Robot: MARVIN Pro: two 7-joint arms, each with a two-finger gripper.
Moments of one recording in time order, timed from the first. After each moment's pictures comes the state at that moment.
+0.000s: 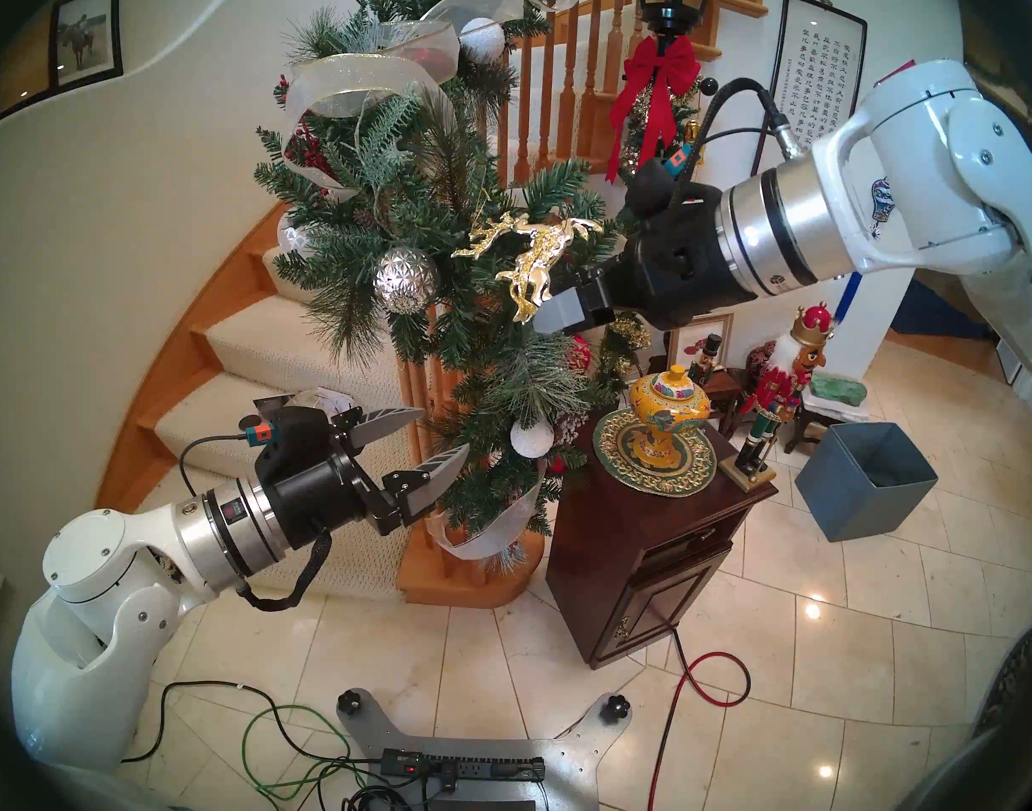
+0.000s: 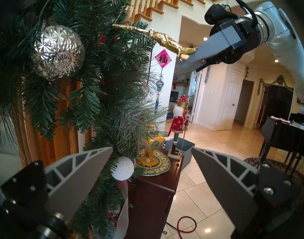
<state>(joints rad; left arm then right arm) 2.08 -1.06 -1.68 -2.40 -0.61 0.35 -0.52 -0.02 -0.19 0.44 -2.21 2.20 0.96 -0.35</state>
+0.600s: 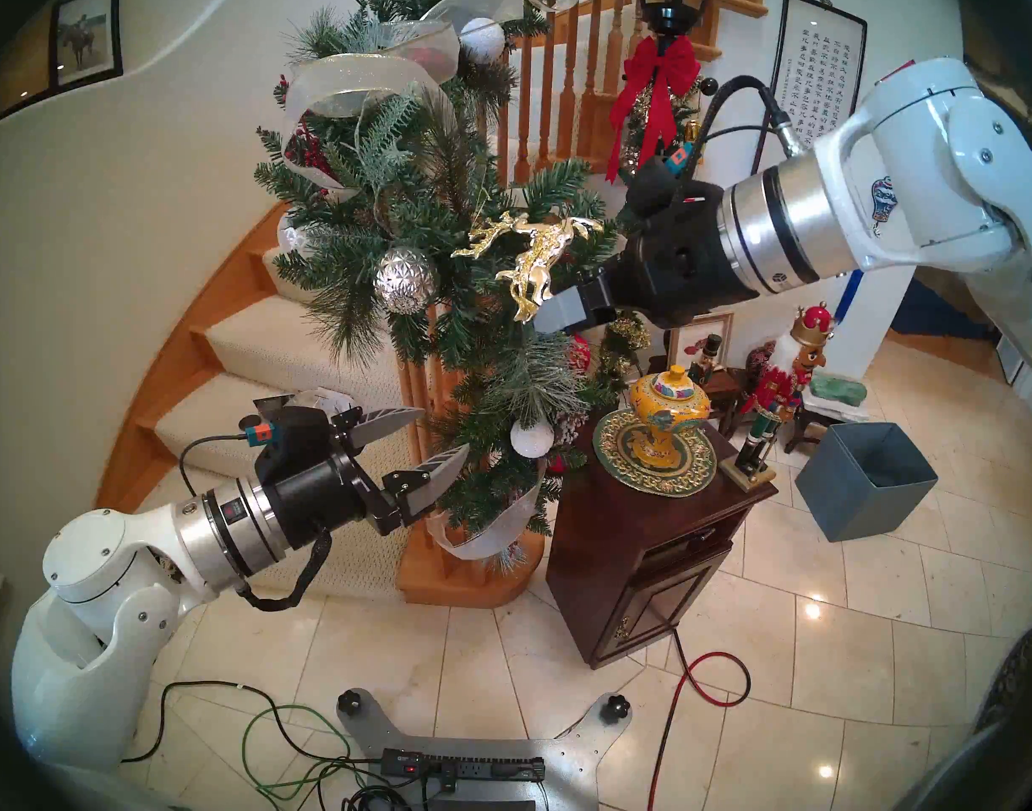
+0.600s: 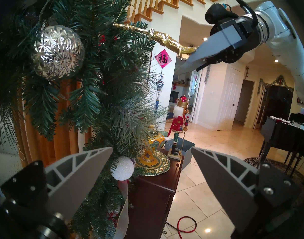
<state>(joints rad) 2.08 -1.06 -1.68 -2.40 -0.61 0.35 -0.52 0.03 -0.19 0.39 -2.21 2.20 0.96 -0.33</state>
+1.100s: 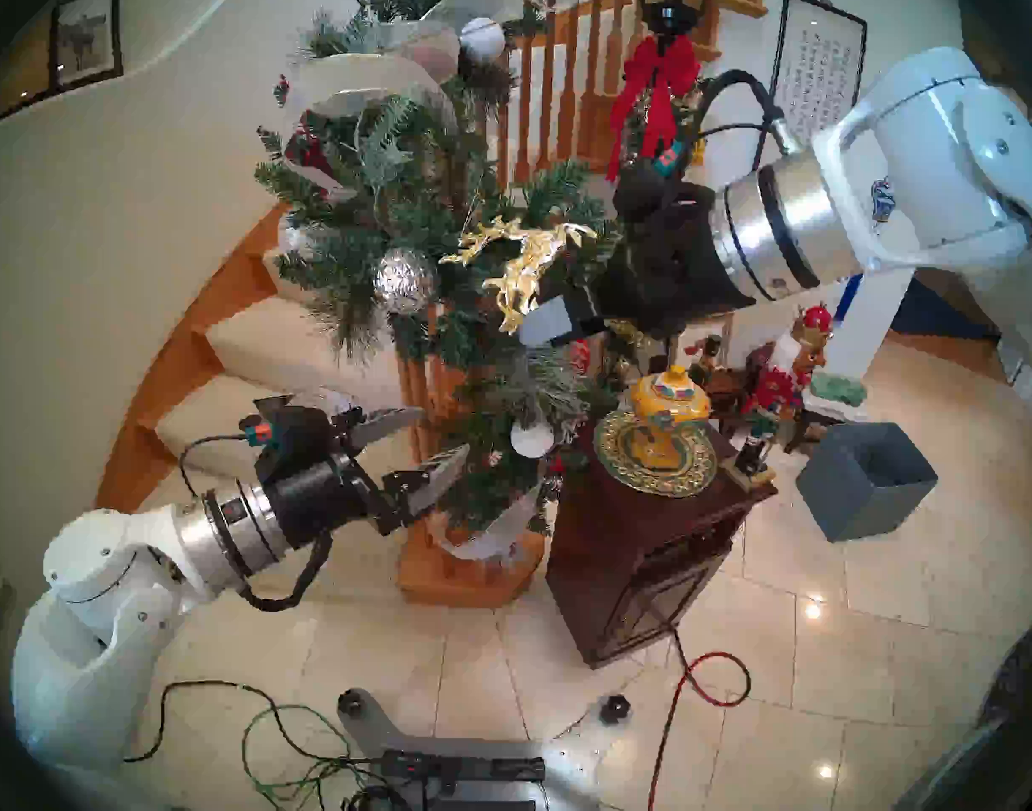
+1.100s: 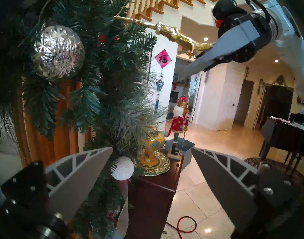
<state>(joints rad) 2.08 -1.06 -1.68 -2.40 -0.61 0.35 -0.52 0.10 -0.19 0.35 -2.28 2.36 0.96 -0.44</state>
